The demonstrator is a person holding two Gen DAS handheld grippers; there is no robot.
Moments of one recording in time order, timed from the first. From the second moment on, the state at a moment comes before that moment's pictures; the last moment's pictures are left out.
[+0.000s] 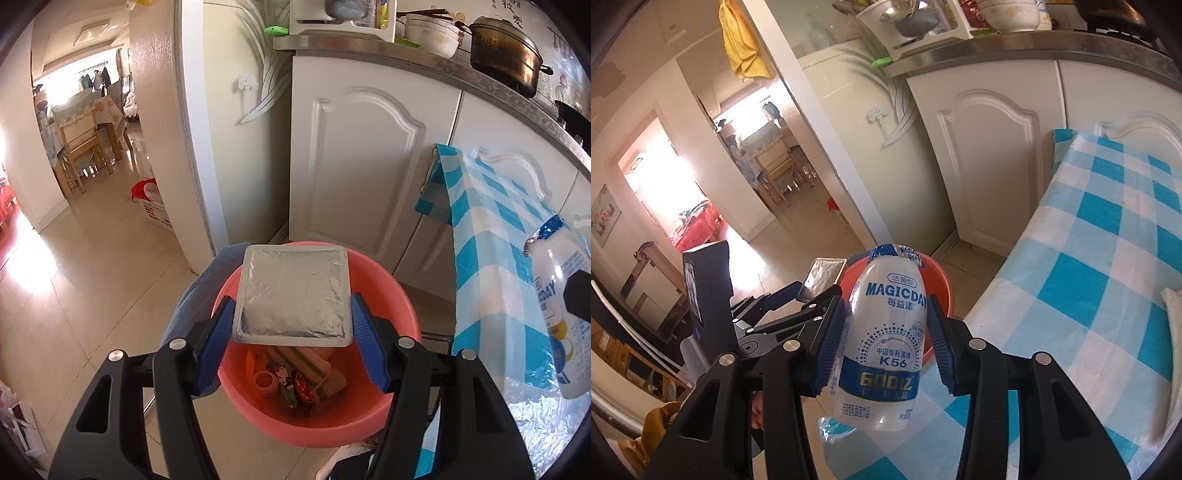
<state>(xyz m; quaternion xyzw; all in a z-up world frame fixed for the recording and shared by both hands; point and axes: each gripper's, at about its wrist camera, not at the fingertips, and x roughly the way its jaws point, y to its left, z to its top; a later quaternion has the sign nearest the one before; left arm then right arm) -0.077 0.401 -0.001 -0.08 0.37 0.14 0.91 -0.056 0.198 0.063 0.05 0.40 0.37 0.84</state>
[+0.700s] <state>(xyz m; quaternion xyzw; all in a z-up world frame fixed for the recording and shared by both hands) -0.064 0.430 -0.049 -0.11 0.42 0.16 0.89 -0.024 0.260 0.021 0.02 0.45 0.35 0.82</state>
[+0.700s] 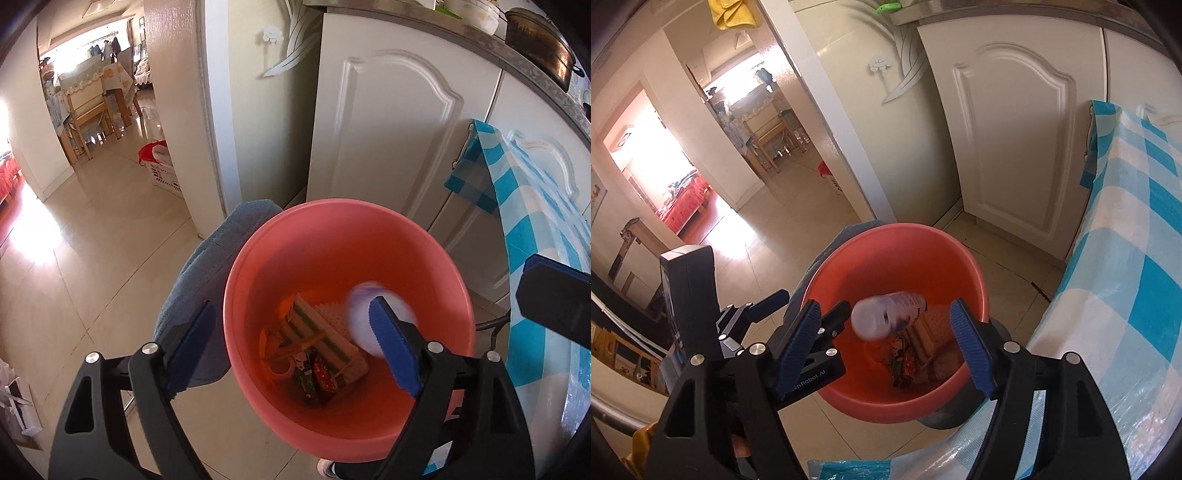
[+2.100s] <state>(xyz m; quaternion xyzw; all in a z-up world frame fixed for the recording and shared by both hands) -0.082 0.349 0.031 -0.01 0.36 0.12 0.92 -0.094 0.116 0.099 0.07 0.25 0.28 0.93</state>
